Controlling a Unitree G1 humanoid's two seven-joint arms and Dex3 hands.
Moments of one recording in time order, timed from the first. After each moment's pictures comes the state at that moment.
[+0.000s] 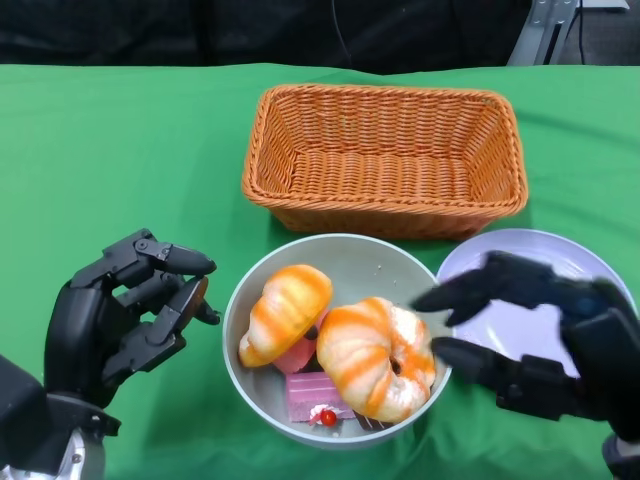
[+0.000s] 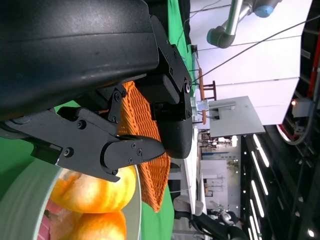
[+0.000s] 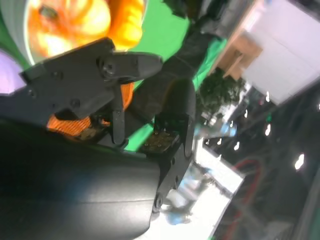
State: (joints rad) left arm -0.16 0.01 0.18 0.45 -0.29 -0.55 -0.43; right arm 0.08 -0.12 0.08 -0.40 -0.39 -0.44 0.18
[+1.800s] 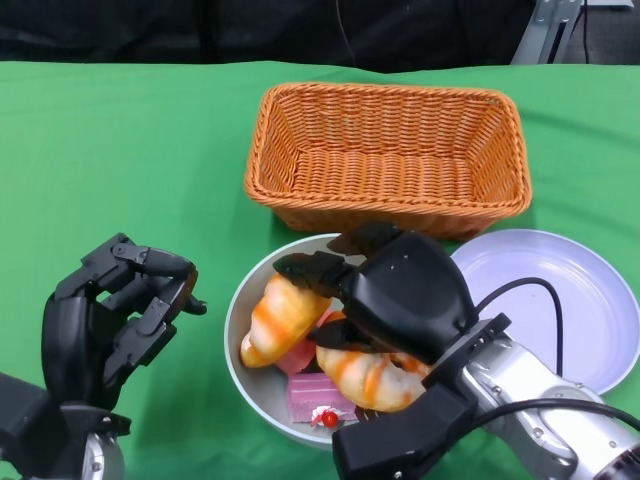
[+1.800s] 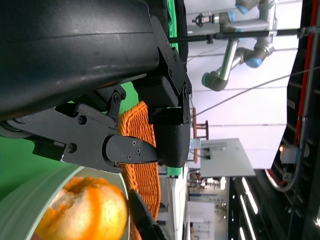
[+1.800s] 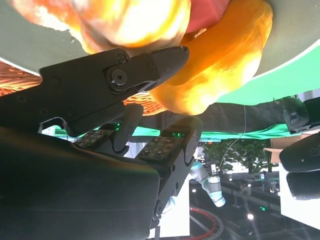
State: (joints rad) left arm -0.19 -0.06 0.21 0.57 -0.28 -0.70 -0.29; right arm -0.46 -0.11 0.57 0.35 -1.10 -0.22 -0.38
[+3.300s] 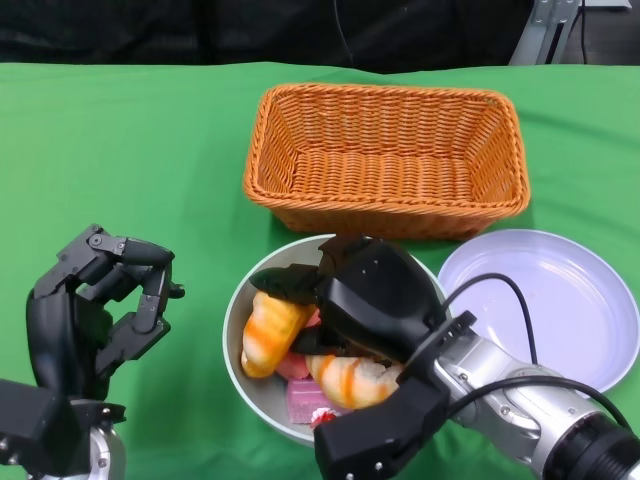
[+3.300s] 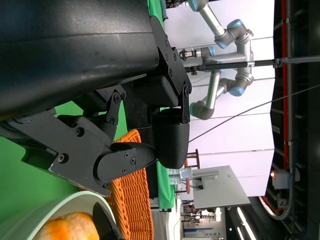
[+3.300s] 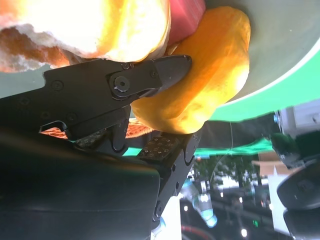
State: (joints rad) left arm -0.25 -0.05 0.25 0.70 -0.19 -0.87 -0.15; right arm -0.60 -0.08 0.72 0.66 -0.97 -0.32 -0.53
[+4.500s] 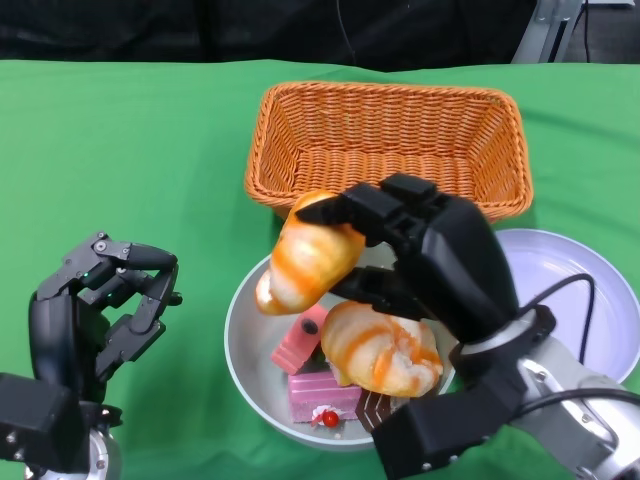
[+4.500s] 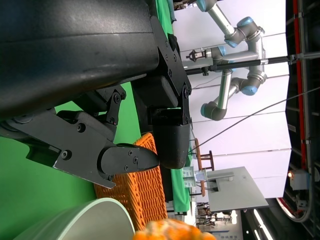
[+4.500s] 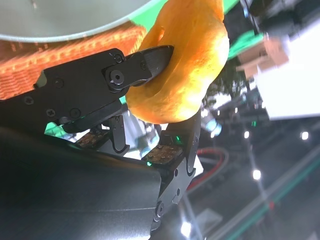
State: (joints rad) left arm -0.27 -0.03 0.24 0.77 -0.15 -0.89 -0.11; right arm -0.42 -0.16 0.46 0.28 -0.78 -0.48 -0.60
